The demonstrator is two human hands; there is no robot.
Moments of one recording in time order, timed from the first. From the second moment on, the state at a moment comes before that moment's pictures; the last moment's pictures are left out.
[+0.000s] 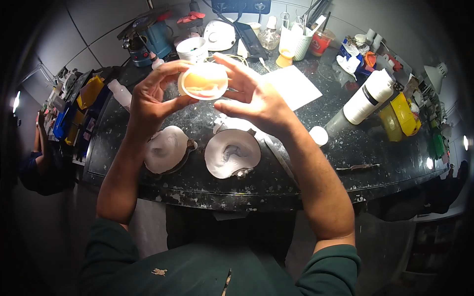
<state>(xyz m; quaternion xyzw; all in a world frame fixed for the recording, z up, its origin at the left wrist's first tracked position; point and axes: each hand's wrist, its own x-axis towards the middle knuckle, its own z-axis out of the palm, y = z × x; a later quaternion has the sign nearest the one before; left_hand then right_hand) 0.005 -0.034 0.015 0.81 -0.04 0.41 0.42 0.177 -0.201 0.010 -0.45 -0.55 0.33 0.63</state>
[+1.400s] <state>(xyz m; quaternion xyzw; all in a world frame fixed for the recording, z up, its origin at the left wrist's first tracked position) 0.011 -0.045 0.013 0.87 -0.06 0.45 0.19 0.168 -0.209 0.021 -0.67 -0.63 -0.08 0.37</state>
